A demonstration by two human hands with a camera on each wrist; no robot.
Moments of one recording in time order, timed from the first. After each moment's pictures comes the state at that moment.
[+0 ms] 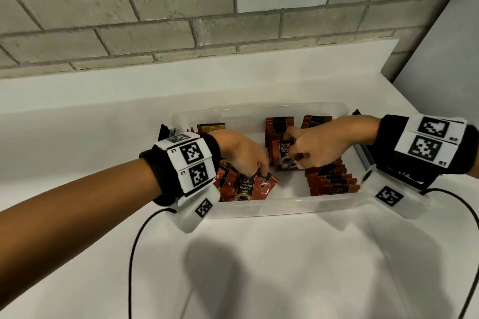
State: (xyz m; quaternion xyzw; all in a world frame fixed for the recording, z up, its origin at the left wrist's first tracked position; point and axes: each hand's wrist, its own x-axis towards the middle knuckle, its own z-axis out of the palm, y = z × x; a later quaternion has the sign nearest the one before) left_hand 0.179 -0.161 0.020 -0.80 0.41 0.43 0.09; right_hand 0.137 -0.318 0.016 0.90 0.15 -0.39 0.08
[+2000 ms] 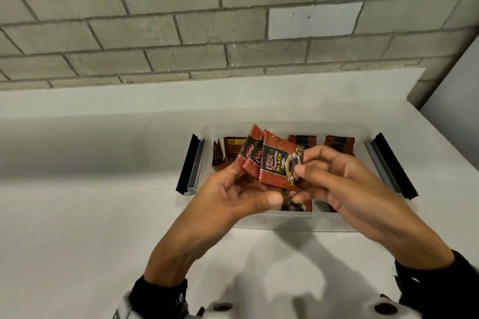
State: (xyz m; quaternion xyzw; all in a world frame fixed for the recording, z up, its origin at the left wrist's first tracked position) left_hand 0.084 -0.061 0.022 -0.62 0.19 0.26 -0.71; right_hand 0.044 -0.255 0.033 0.61 -0.08 -0.05 -0.78
